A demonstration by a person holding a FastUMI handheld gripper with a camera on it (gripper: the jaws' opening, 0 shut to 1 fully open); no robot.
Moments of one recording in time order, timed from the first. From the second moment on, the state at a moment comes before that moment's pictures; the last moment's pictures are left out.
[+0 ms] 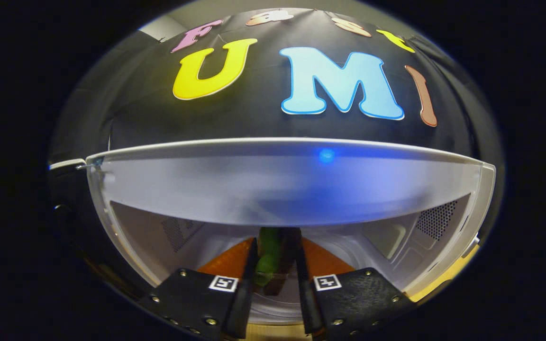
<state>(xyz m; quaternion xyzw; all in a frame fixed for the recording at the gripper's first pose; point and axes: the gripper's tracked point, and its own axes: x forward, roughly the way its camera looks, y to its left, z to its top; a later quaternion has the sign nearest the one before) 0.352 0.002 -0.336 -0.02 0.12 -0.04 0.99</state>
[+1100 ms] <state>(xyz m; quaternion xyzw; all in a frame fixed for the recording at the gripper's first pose) 0.140 0.018 -0.253 -0.05 0.09 0.08 0.99</state>
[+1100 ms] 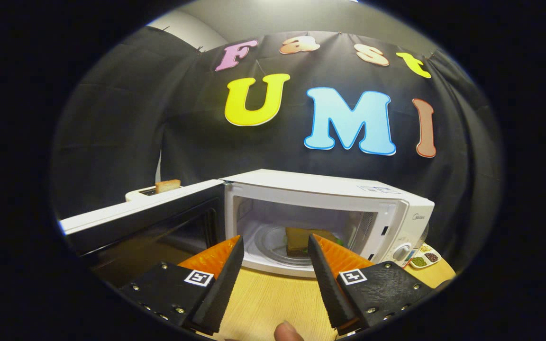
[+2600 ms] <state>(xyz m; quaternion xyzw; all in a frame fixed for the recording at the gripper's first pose) -0.082 0.237 -0.250 0.01 0.06 0.34 0.94</state>
